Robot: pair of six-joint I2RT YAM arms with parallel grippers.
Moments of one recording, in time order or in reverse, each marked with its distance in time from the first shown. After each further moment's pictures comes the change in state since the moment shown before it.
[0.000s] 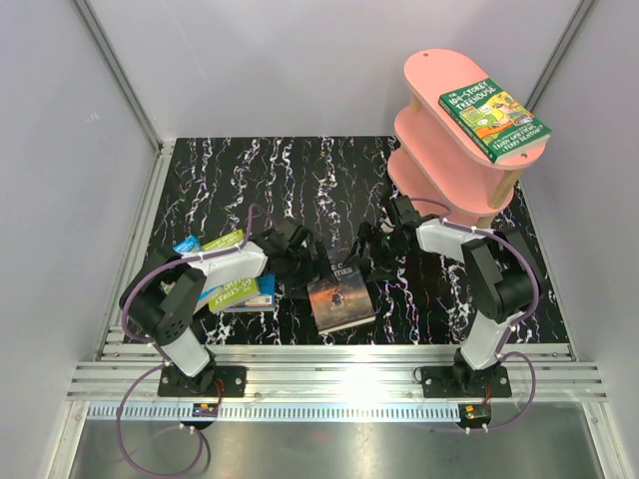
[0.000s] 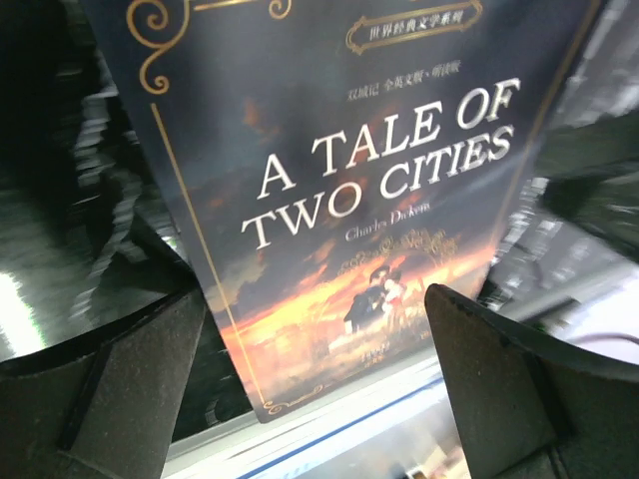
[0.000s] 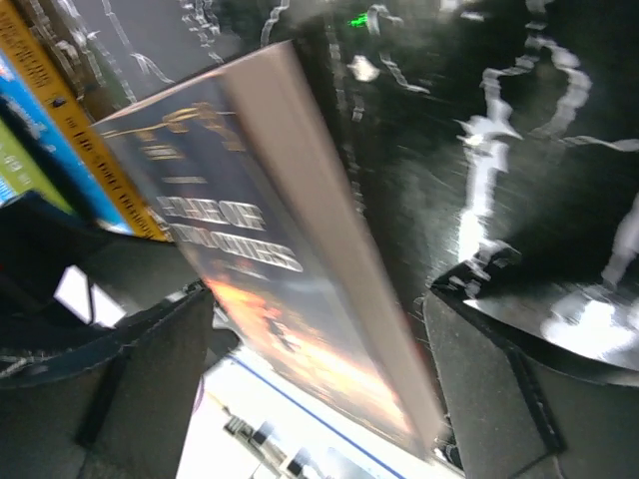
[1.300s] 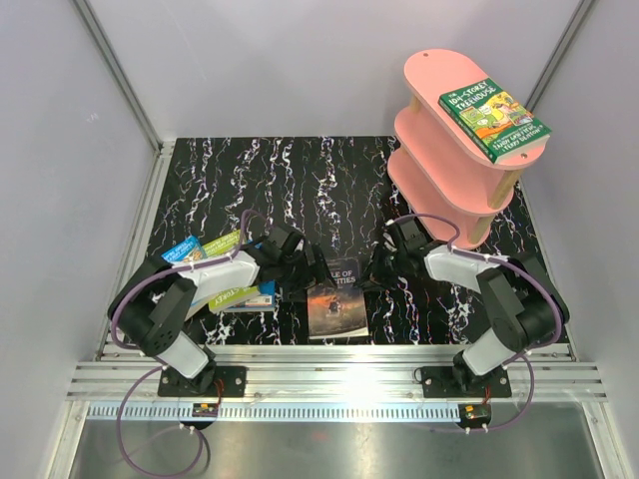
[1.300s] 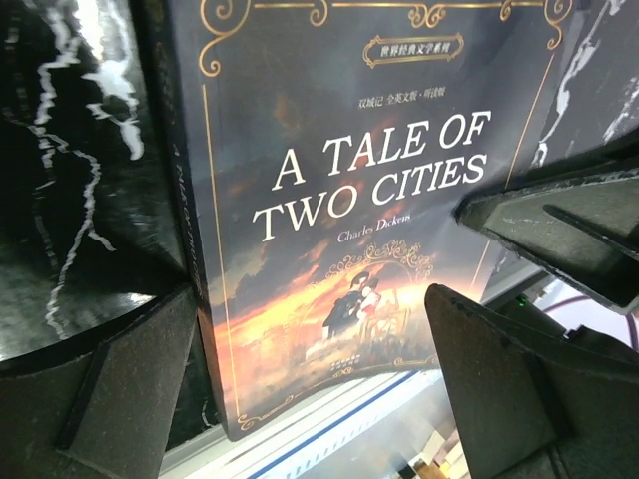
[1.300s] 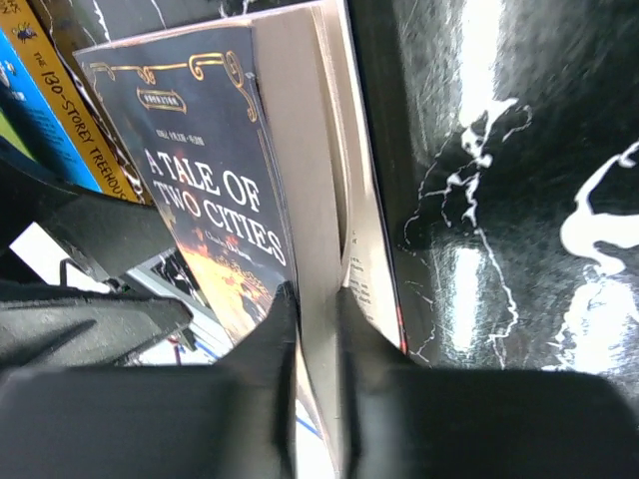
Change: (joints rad) left arm -0.001 -0.082 -0.115 0.159 0.073 -0.013; right arm 0.077 -0.190 -0.249 0.183 0.035 0.093
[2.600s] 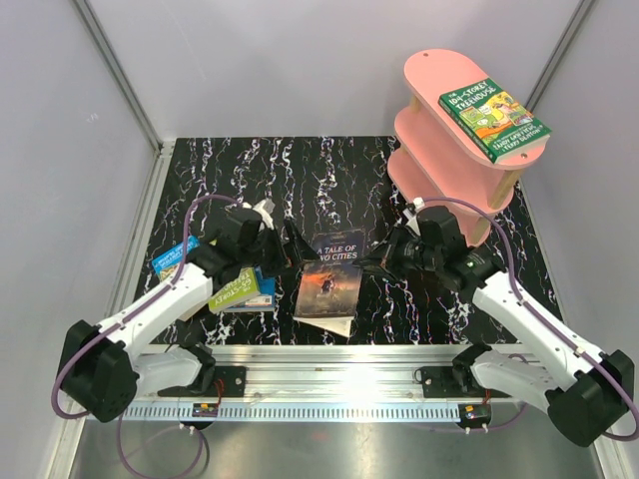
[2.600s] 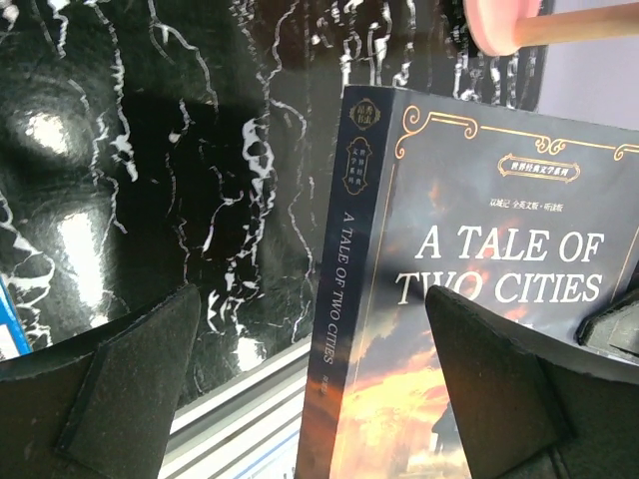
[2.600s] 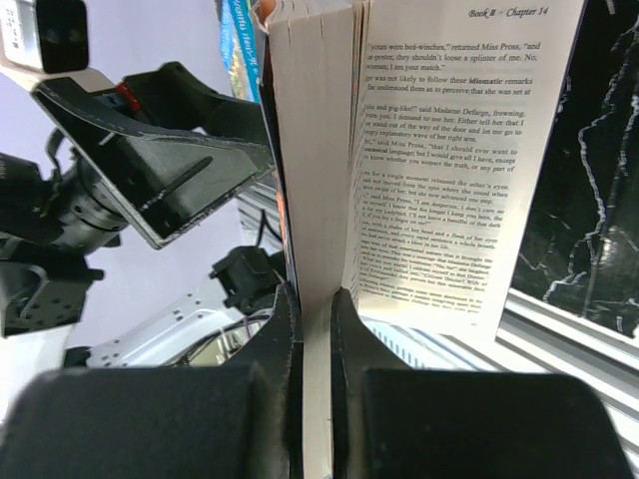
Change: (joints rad) left arm 0.125 -0.414 0.005 -0.128 -0.024 0.126; right arm 0.078 -0.554 0.118 -0.257 0.039 0.267
